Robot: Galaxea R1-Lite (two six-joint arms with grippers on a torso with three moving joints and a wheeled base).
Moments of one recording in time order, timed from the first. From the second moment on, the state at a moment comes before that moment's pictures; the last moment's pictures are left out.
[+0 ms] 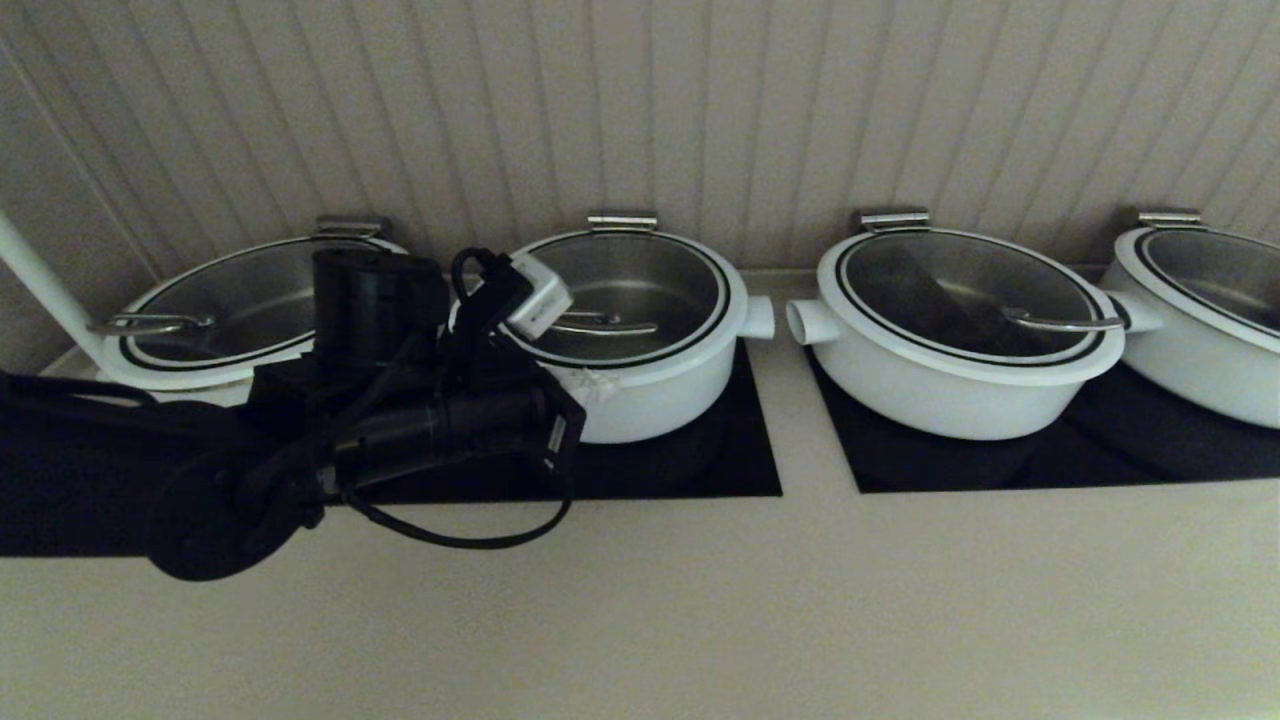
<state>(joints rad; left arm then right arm) -0.51 1.73 -0.92 -0.54 -0.28 0.21 0.00 0.00 0.00 0.01 0.04 -0.09</state>
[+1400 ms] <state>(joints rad) -0.49 1.79 -1.04 -0.54 -0.20 0.22 0.00 0.00 0.00 0.01 0.05 -0.10</state>
